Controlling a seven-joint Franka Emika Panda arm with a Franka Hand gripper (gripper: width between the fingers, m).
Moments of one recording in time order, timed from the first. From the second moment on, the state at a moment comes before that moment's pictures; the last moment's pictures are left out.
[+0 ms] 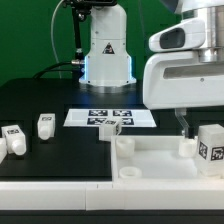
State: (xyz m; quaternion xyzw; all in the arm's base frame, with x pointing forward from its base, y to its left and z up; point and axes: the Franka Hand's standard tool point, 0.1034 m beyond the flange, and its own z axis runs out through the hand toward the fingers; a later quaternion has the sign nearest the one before) arm 0.641 0.117 0.085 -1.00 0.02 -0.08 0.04
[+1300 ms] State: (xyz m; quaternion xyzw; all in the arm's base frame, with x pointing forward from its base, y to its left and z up) arm 0.636 0.114 0.083 -0.81 0.58 -0.05 0.09
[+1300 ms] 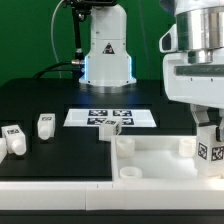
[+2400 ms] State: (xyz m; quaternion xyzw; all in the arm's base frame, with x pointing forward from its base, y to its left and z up) arm 0.635 0.111 0.079 -1.00 -0.03 -0.08 0.02
